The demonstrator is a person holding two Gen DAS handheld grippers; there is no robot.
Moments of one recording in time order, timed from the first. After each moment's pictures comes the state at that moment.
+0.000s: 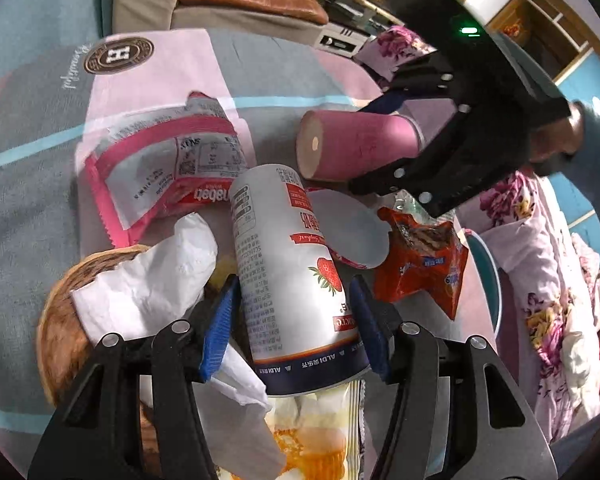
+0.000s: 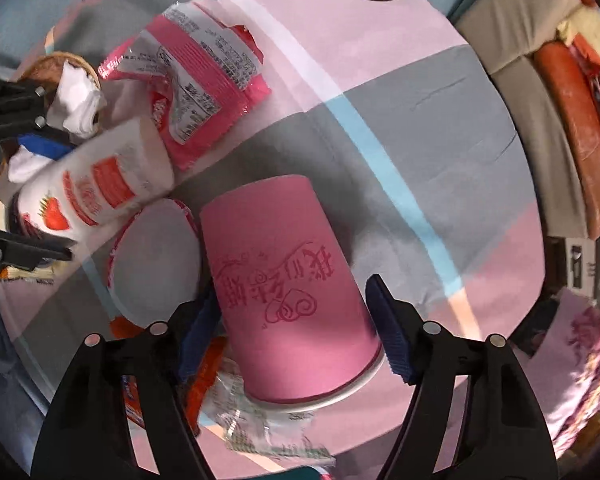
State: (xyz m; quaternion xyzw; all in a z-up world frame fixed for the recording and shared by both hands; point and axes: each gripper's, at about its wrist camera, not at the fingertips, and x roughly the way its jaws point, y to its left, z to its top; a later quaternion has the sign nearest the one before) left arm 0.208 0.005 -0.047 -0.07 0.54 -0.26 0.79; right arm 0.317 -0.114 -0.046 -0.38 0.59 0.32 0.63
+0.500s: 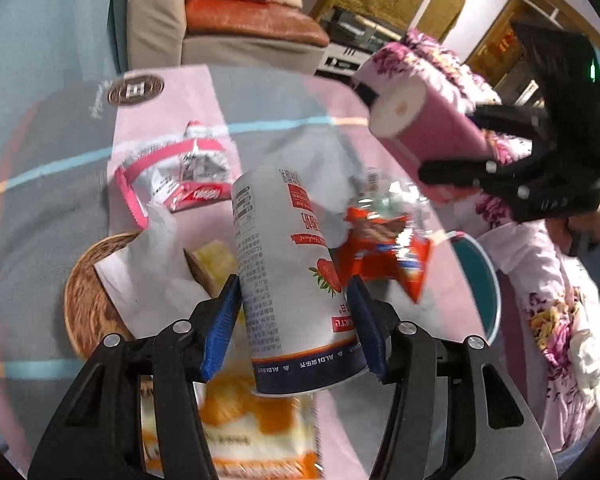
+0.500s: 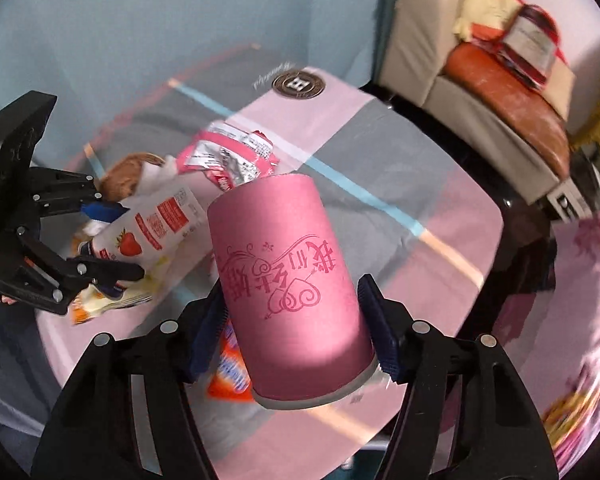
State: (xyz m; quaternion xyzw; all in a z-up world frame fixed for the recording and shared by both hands) left arm 0.152 -0.003 0.007 -0.05 0.50 -0.24 0.83; right arm 0.223 -0.186 0.054 -0.21 0.49 0.29 0.79
